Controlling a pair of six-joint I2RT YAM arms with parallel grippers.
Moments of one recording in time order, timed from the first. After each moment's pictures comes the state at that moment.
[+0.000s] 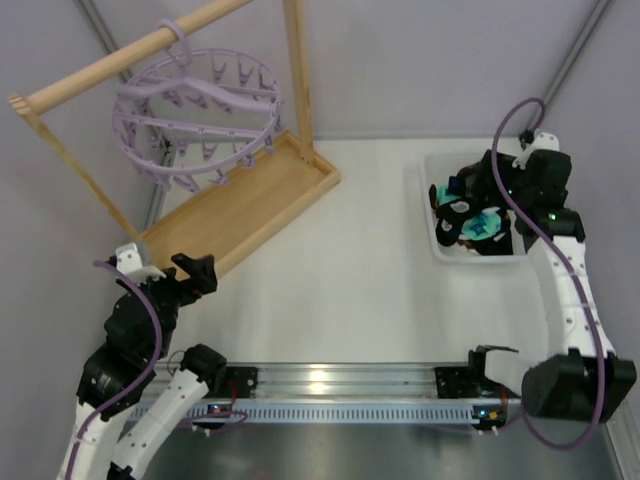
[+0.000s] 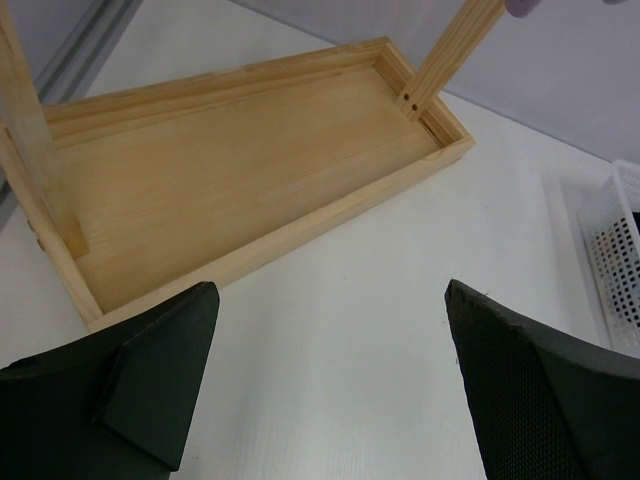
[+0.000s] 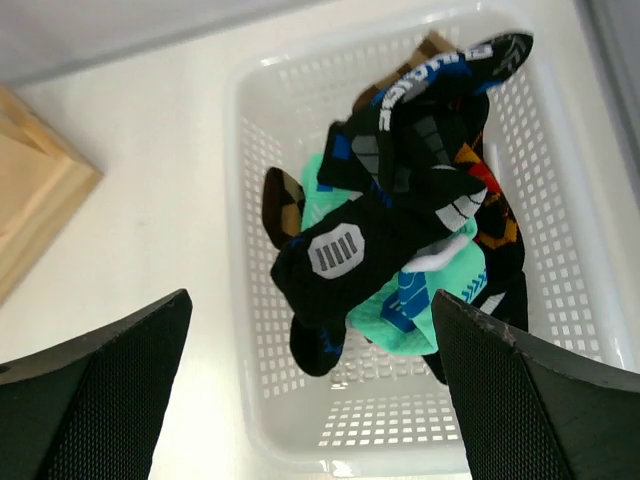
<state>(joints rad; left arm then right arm) -0.49 0.26 0.88 -0.82 -0.51 -0.50 -0.09 1.19 1.17 -0.46 -0.09 0.20</state>
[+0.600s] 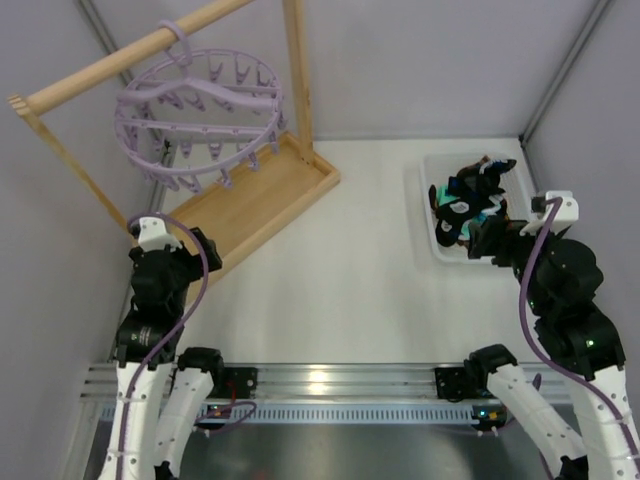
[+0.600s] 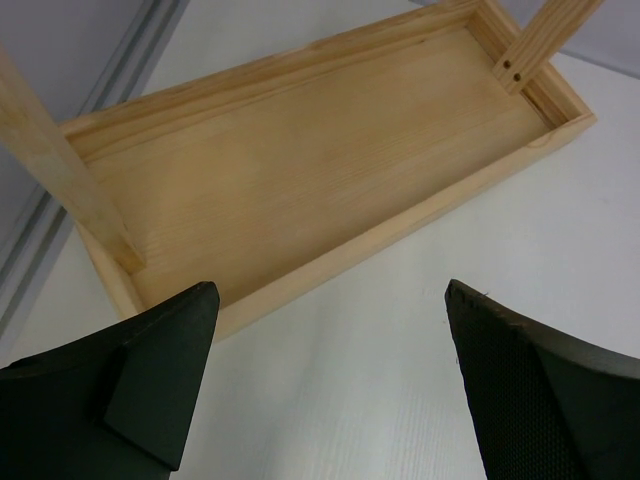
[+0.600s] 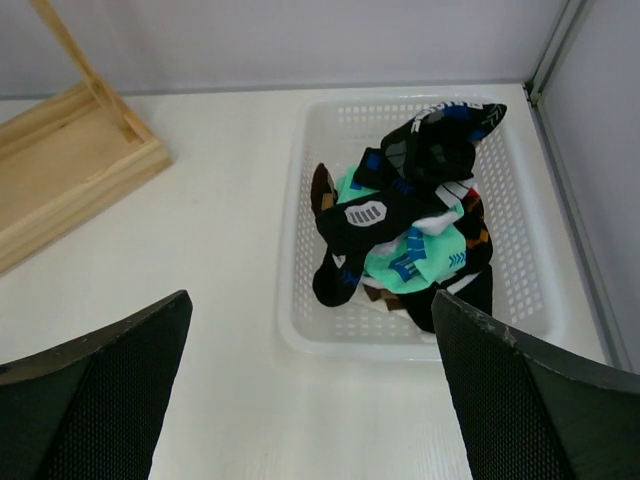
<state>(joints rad) -0.08 0.48 0.77 -0.62 -0.24 -0.30 0.29 0.53 1.02 -0.65 0.21 0.12</state>
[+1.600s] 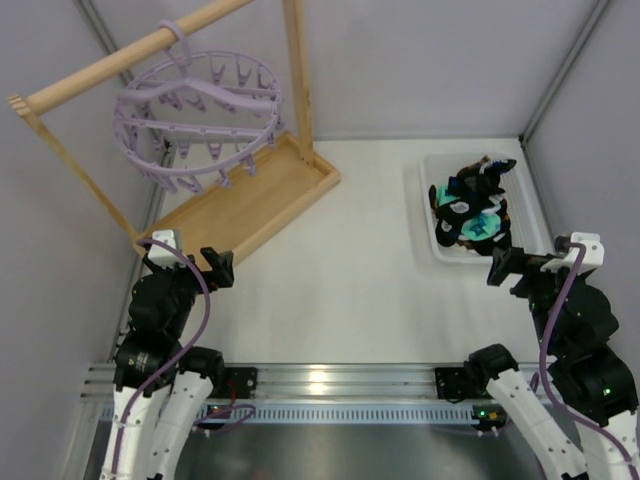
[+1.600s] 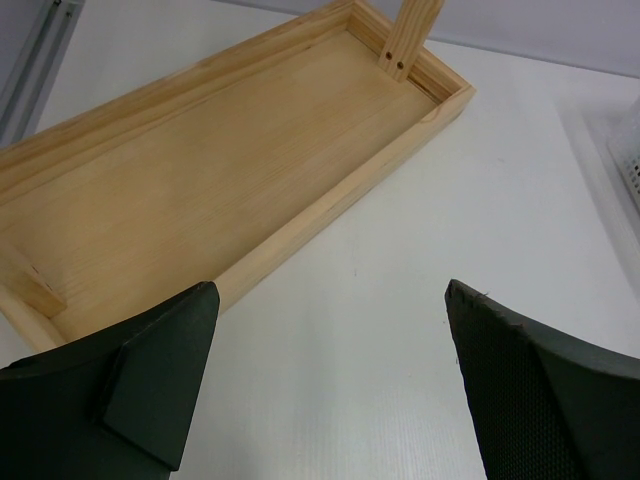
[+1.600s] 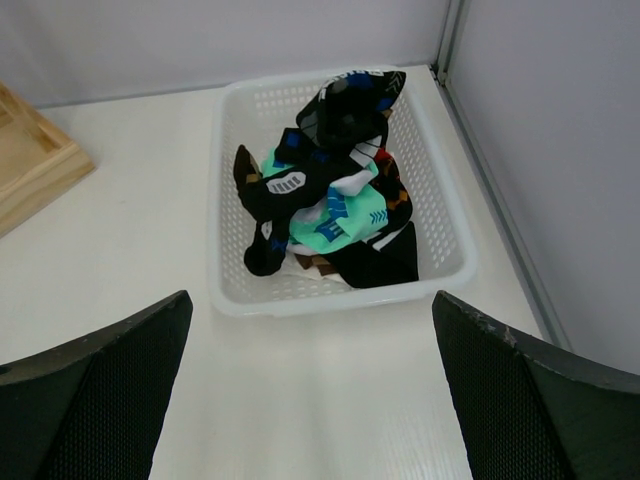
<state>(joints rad) -0.18 0.30 0.70 -0.58 -0.09 -0.26 0.35 0.29 0.94 -0.79 0.45 0.11</state>
